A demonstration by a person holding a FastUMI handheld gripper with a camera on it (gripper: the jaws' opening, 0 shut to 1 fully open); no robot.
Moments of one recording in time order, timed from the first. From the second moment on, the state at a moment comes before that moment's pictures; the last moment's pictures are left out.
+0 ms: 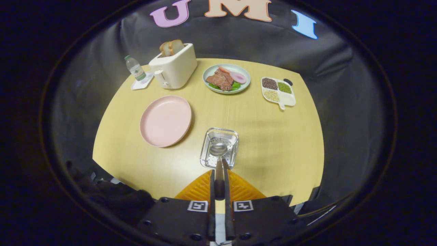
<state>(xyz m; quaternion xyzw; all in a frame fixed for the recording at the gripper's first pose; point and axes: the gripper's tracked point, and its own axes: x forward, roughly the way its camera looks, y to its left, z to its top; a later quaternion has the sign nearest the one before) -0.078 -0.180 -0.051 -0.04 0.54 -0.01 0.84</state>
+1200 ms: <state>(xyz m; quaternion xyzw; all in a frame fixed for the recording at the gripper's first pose) -0.023 -0.090 0.156 0.08 0.13 -0.01 0.99</state>
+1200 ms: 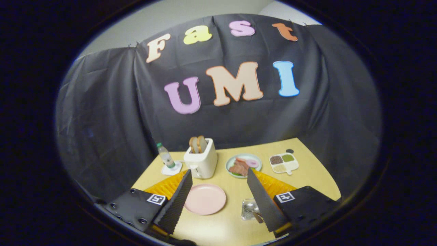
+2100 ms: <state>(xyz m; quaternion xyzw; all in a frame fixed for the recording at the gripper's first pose) 0.015 -0.017 0.261 0.01 -0.06 0.00 1.00</state>
